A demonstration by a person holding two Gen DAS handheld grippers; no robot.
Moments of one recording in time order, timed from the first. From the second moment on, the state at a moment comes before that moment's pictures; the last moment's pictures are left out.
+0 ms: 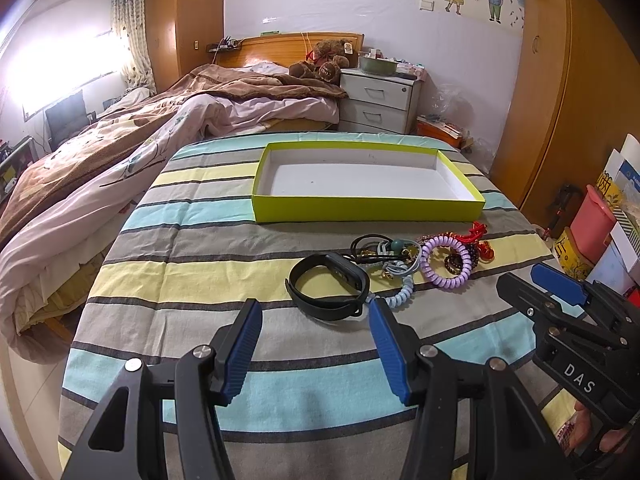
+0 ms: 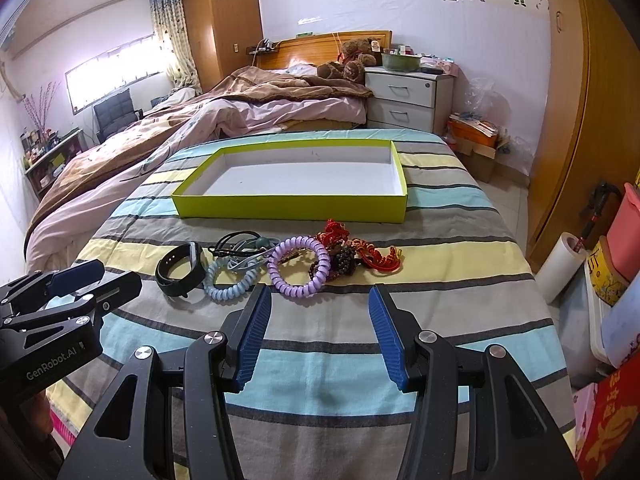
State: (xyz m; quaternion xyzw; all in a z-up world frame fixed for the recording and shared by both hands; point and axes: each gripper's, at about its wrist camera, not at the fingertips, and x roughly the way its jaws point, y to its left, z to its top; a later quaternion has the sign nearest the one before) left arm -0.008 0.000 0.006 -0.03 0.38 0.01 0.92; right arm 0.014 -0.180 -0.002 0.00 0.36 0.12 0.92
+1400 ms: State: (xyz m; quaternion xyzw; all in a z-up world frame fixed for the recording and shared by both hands) left arm 0.000 0.006 0.000 -0.04 0.40 0.00 0.92; right arm 0.020 -0.179 -0.009 0.00 0.37 0.12 0.92
